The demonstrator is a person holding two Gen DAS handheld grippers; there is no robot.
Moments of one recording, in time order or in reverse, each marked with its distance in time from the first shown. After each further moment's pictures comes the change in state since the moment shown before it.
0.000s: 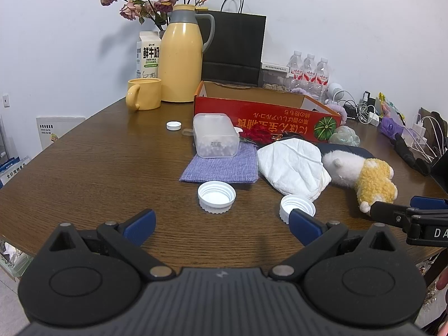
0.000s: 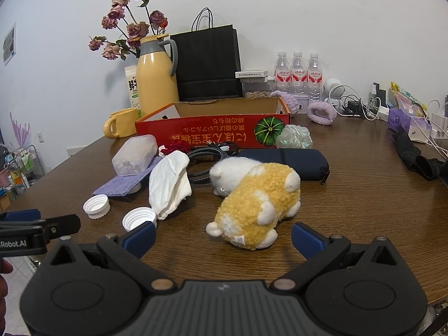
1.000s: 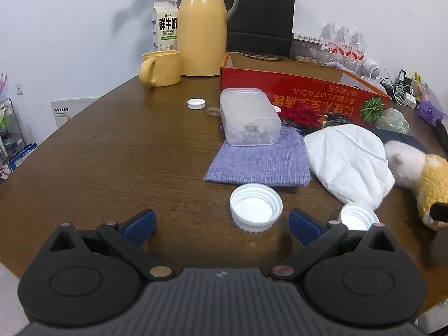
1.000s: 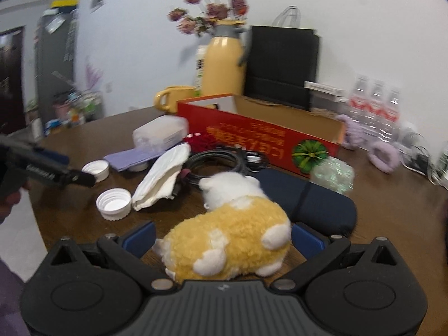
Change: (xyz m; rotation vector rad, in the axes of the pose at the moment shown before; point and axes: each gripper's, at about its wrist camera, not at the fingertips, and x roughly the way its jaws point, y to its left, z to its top) left arm 0.071 0.014 0.018 -0.006 0.133 0.118; right arm 0.059 -0.054 0.032 -0.395 0.022 0.301
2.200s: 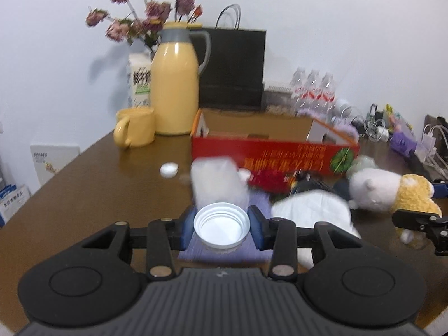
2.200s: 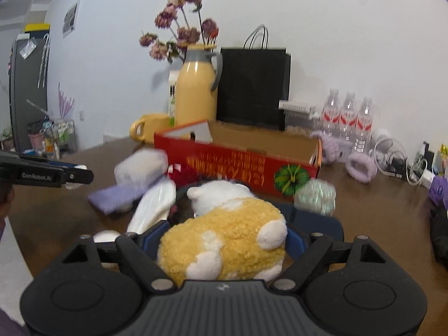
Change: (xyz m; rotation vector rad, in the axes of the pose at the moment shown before) left arm -0.018 -0.012 0.043 0.046 -0.205 -0.113; right arm -0.007 0.011 0.028 0.122 -0.120 -0.153
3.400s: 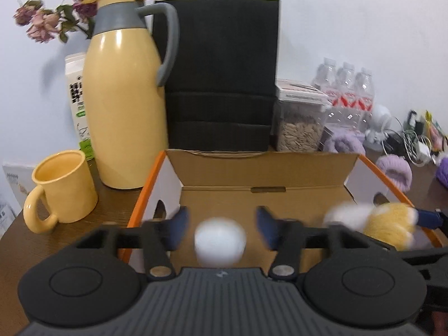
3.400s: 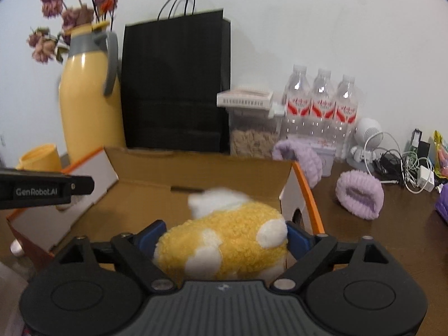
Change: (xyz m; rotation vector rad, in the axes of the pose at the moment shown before) left arm 0.240 -0.028 0.131 0.024 0.089 0.012; right arm 0.239 -0.077 0.095 0.146 0.136 -0.250
